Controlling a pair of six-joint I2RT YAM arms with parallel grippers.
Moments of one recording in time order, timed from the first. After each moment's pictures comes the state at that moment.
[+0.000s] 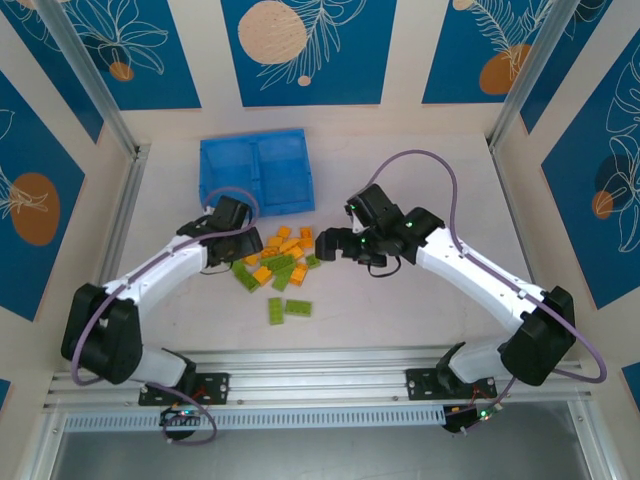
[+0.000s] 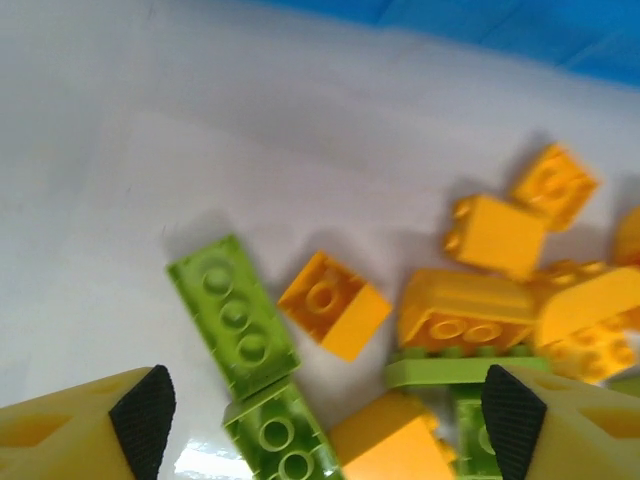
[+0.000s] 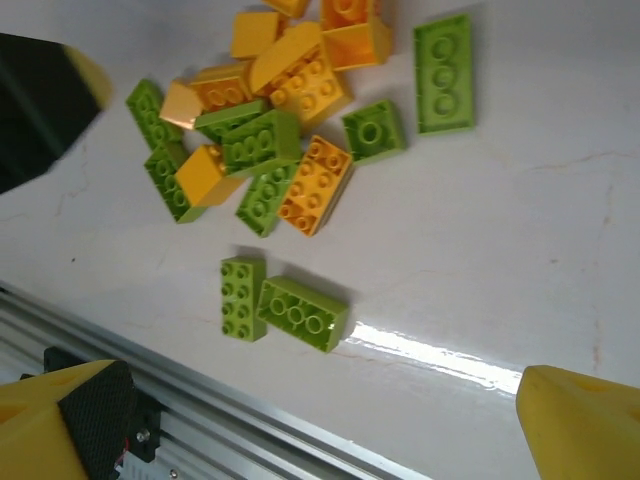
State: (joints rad) left arm -0.42 1.43 0.96 -0.65 -0.18 -0.72; right arm 0.72 1.37 1.25 -0.88 -0.18 0.71
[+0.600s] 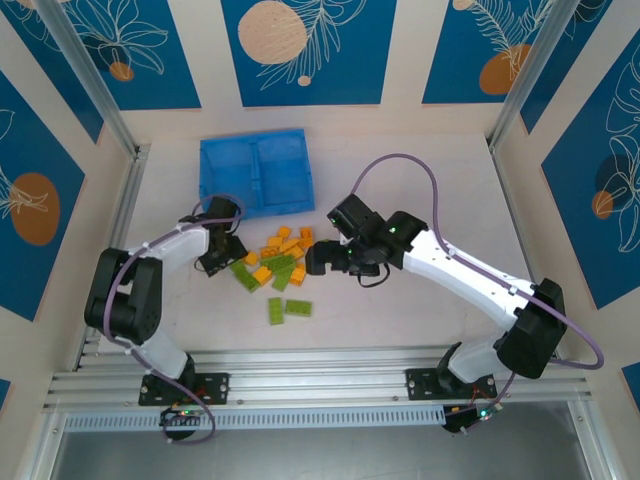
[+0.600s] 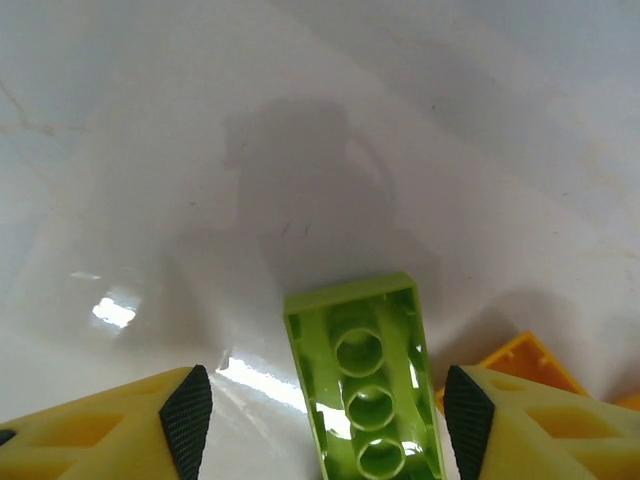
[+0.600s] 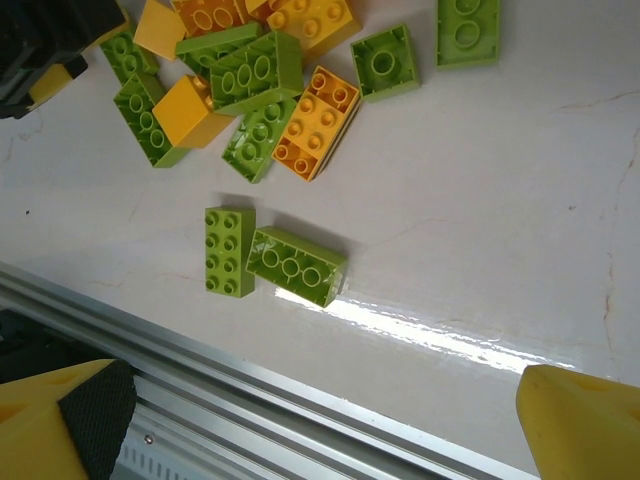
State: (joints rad) left arm -0.26 1.66 0.97 -0.64 -0.09 -0.82; right arm 0.84 1.42 1.29 -0.97 -0.10 0.75
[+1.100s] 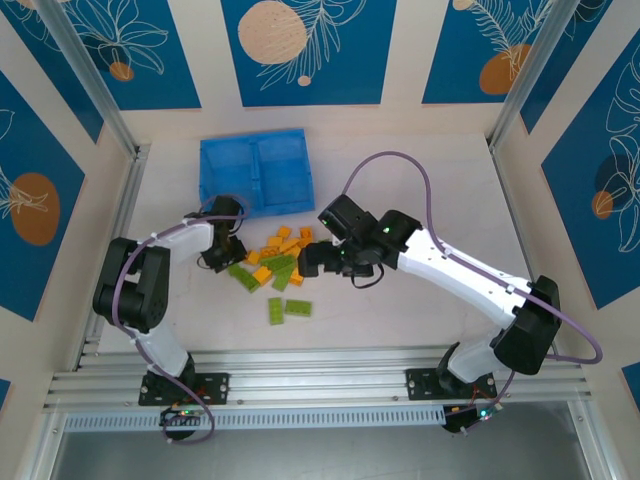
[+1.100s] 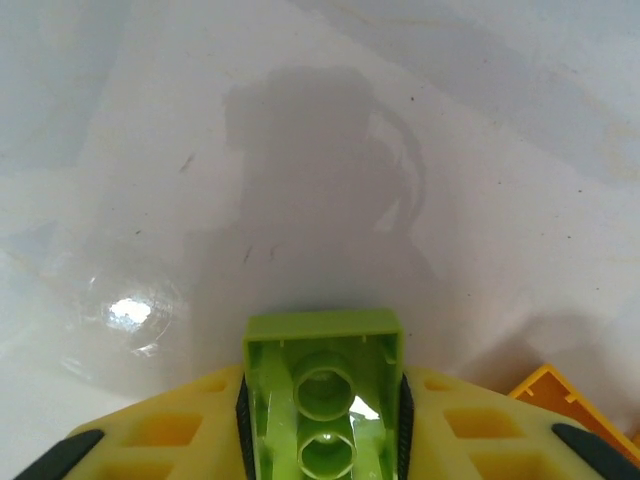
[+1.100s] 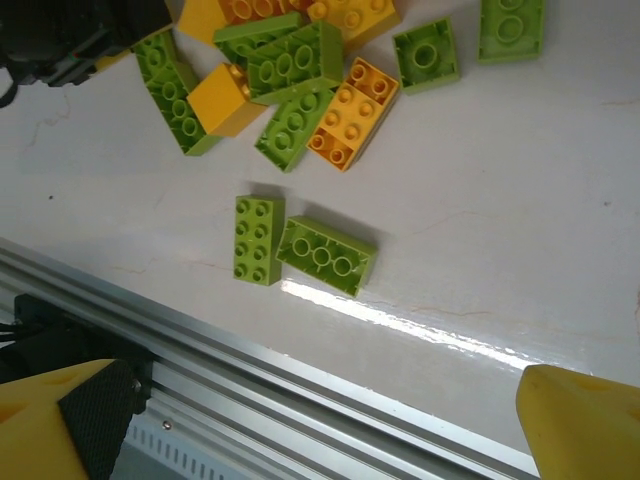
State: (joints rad) left arm -0.26 1.72 1.01 -0.65 -0.07 -0.74; right arm 0.89 1.44 1.37 -1.01 -0.09 0.77
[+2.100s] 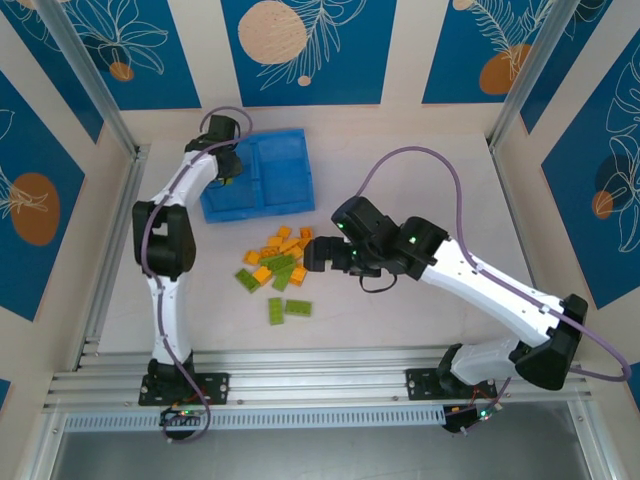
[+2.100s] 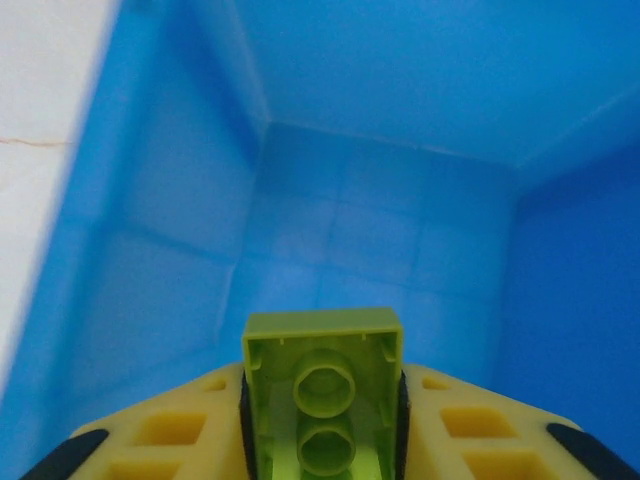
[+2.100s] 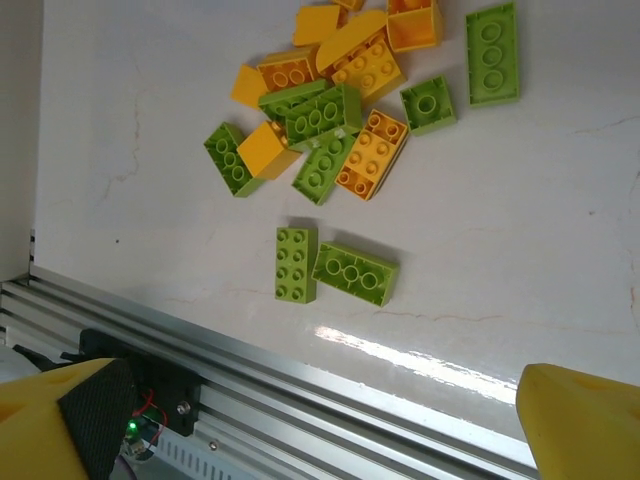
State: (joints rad) left arm -0.16 2.26 2.01 -0.76 -0.25 -0.42; right arm 0.93 1.30 1.36 -1.00 0.00 0.88
